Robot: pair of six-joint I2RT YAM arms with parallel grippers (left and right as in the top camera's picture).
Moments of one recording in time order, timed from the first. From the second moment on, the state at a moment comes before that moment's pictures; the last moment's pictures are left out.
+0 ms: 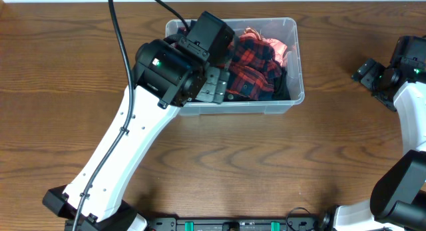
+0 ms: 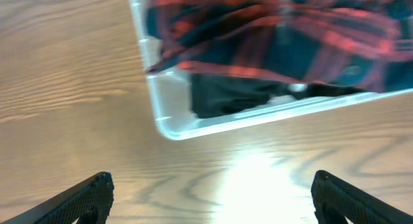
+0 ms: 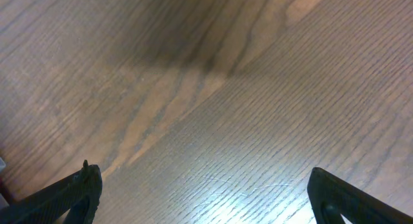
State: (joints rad) left arm -0.62 1.68 2.05 -1.56 -0.30 -0.32; right arm -0.33 1.67 1.28 -0.70 0.08 0.43
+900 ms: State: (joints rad) left arm -0.12 0.93 1.14 -0.49 -0.13 -0.14; right arm -0.33 1.67 1.28 -0.70 0.08 0.43
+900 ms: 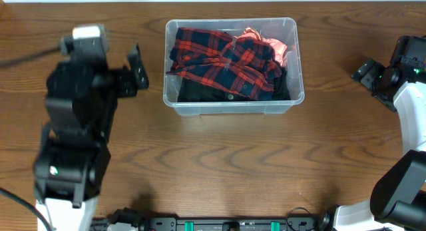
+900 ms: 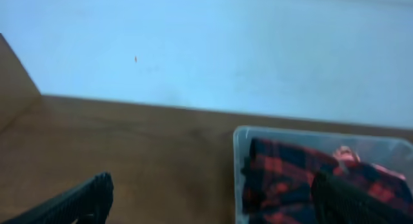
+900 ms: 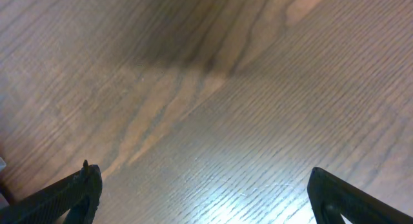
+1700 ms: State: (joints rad) left arm -0.04 0.20 0.16 -0.03 0.02 -0.15; right arm -0.33 1.67 1.28 -0.70 0.07 0.43
